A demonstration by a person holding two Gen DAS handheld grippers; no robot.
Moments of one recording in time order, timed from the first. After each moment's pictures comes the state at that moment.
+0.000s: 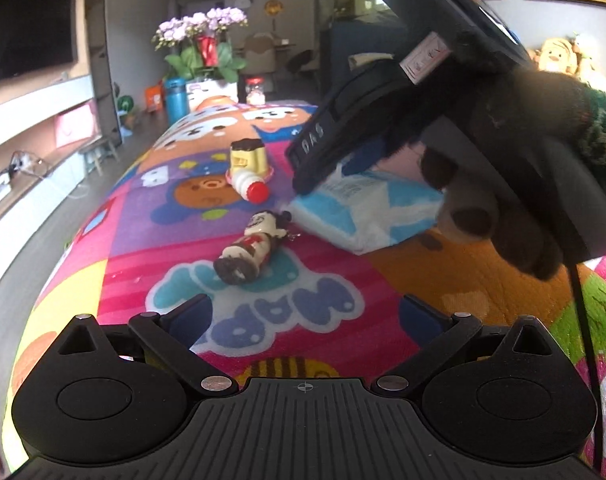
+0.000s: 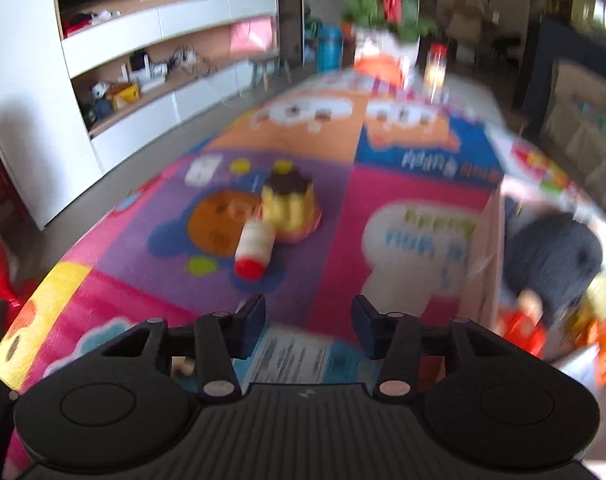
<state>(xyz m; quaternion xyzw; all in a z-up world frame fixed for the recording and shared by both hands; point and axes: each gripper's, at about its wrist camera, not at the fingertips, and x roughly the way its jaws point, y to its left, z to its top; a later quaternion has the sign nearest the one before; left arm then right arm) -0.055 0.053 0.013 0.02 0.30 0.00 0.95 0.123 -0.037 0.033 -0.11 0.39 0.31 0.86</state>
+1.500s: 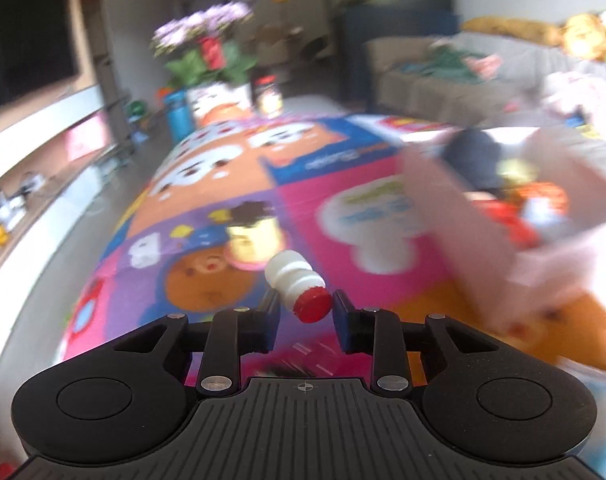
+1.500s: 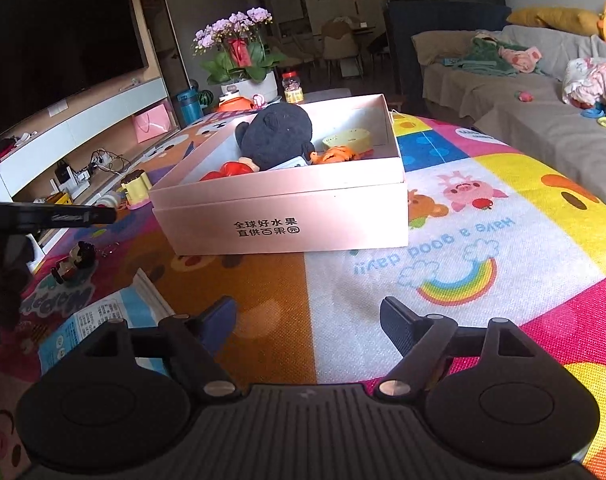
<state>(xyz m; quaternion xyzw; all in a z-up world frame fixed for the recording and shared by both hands) 0.051 0.043 0.043 0.05 0.32 0.02 0.95 0.020 -0.280 -0.001 0.05 0.33 0.18 0.92</state>
